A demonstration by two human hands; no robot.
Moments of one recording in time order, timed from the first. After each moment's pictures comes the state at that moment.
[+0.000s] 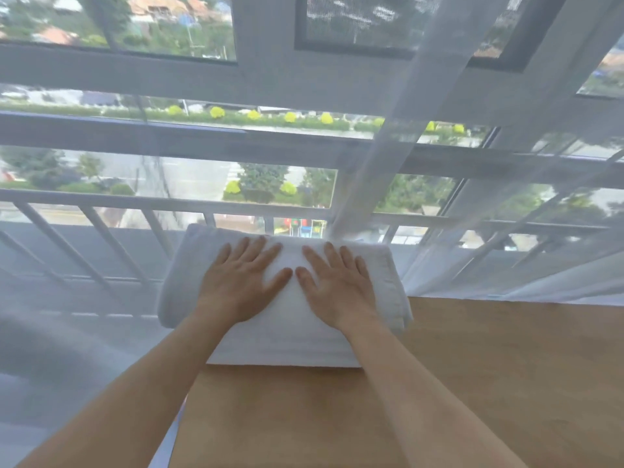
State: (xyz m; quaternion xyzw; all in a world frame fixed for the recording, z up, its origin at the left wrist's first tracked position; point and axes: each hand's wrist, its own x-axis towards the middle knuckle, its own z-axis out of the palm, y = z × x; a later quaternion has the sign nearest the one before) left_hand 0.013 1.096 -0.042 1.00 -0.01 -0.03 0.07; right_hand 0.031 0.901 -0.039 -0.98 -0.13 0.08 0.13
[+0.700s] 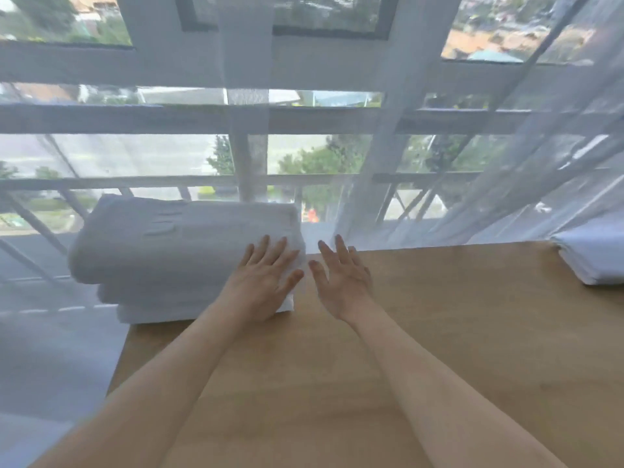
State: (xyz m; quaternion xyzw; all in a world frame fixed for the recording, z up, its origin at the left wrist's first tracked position) left_hand -0.064 0.903 -0.038 0.98 -0.15 -0.08 0.11; right_hand -0.061 0.715 -0.043 -0.97 -0.03 0.08 0.22
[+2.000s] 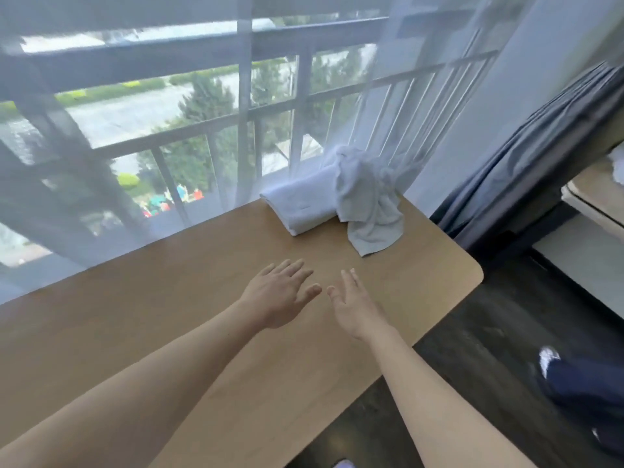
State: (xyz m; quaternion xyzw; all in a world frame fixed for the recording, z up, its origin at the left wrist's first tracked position) left_hand -0.069 0.171 -0.086 0.88 -0.42 -0.20 0.08; right_hand -0.175 0.012 -0.105 -0.90 0.28 0.14 0.29
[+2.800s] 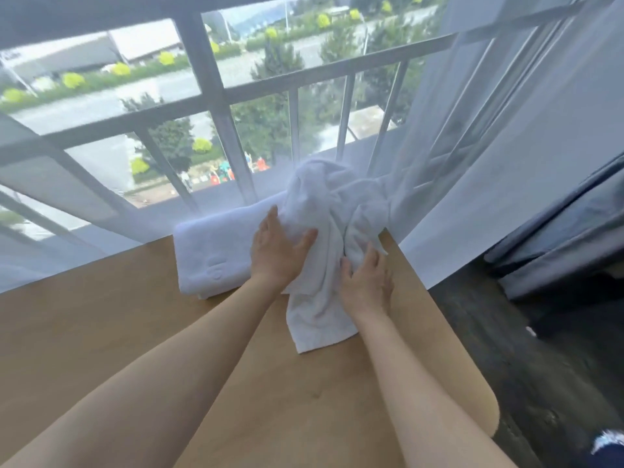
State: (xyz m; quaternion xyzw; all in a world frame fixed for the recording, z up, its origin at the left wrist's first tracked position) left_hand 0.094 -0.146 -0.154 0.92 -0.01 -0.10 0.37; right_hand 0.005 -0.281 -0.180 -0.89 0.31 0.00 0.34
